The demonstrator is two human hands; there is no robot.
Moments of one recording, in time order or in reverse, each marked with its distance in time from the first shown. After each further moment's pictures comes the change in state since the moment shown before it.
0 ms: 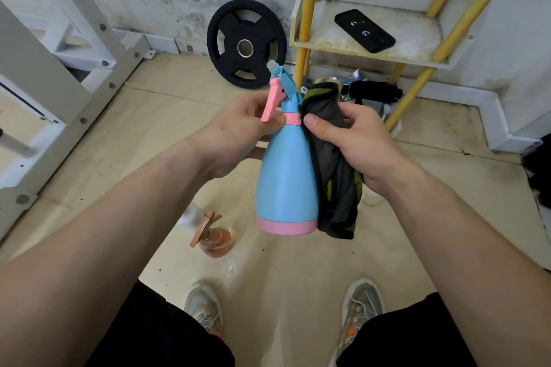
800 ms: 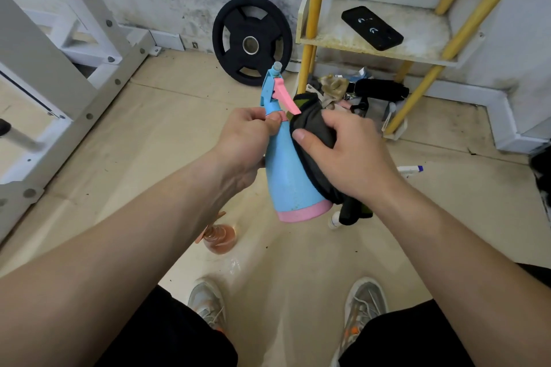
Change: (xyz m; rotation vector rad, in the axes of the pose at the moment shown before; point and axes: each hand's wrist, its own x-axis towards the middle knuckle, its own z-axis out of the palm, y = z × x) left_hand 0.007 -0.021 0.017 -0.228 0.397 -0.210; right_hand -0.021 -0.005 0.022 -0.805 0.084 -0.285
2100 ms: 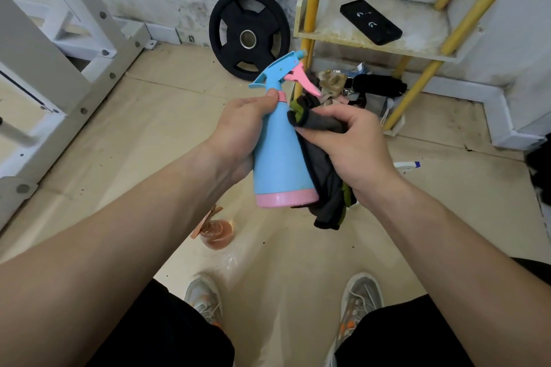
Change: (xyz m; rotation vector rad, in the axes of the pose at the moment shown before) left_hand -0.008 0.010 0.000 -0.162 -0.075 -0.006; right_hand 0.000 0.007 0.009 0.613 0.059 0.252
